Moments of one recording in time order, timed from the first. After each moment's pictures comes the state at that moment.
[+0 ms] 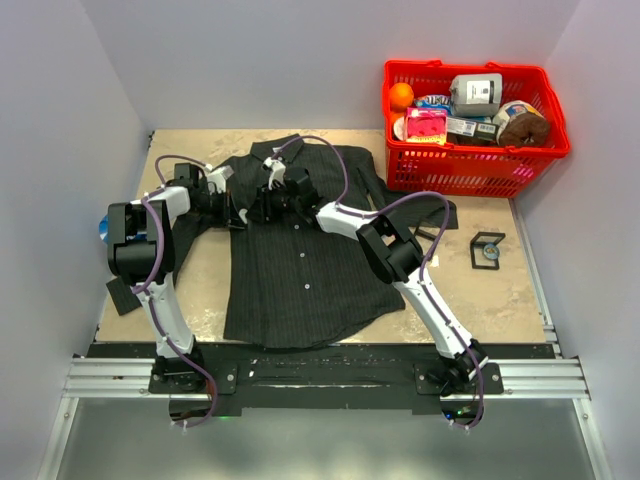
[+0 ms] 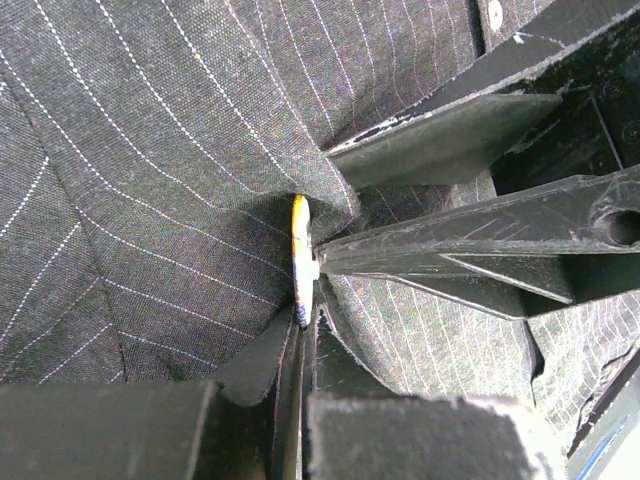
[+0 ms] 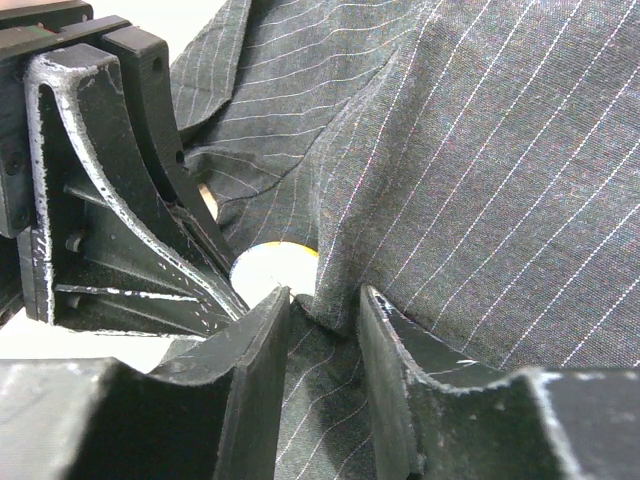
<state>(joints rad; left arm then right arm) 0.09 2.03 1.28 -0.41 0.67 0.05 0.72 2.63 2.01 0.25 -0.47 0.45</state>
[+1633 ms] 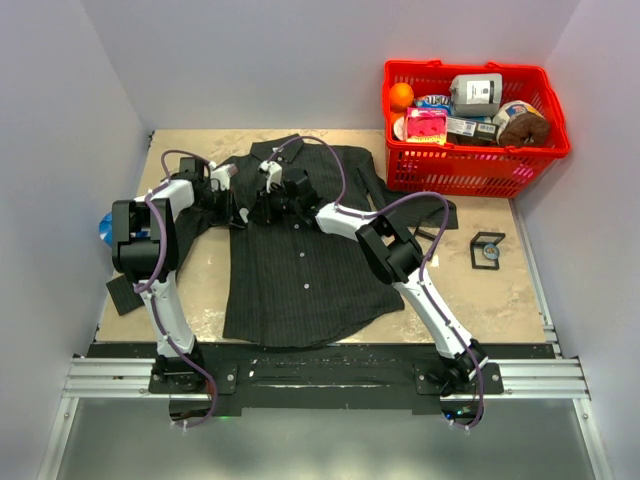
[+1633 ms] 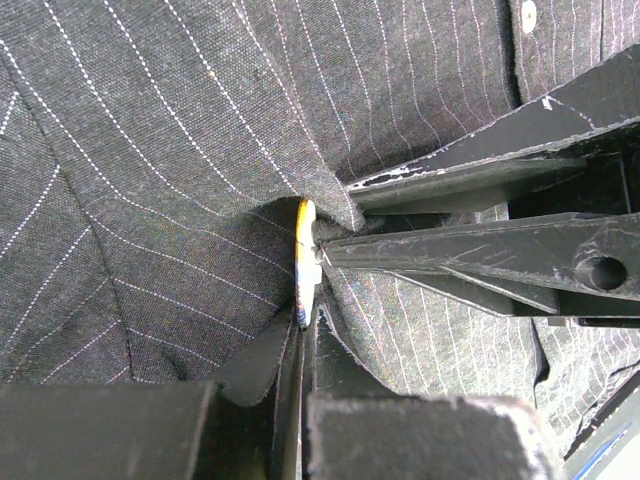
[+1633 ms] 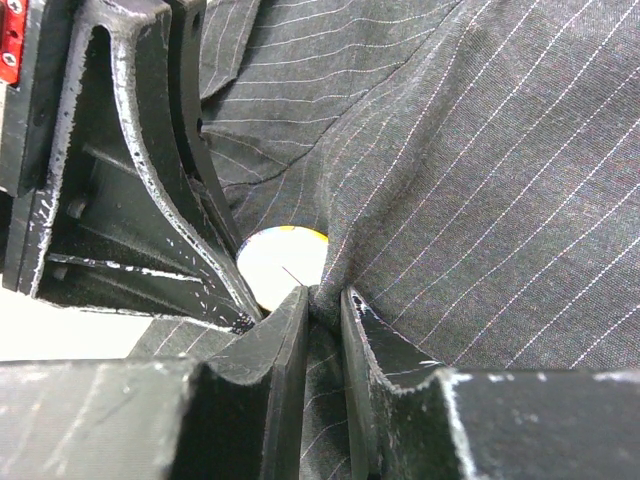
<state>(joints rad) 0.06 2.05 1.37 -0.52 0.59 0.04 0.72 2.63 2.01 0.26 -0.49 0.34</state>
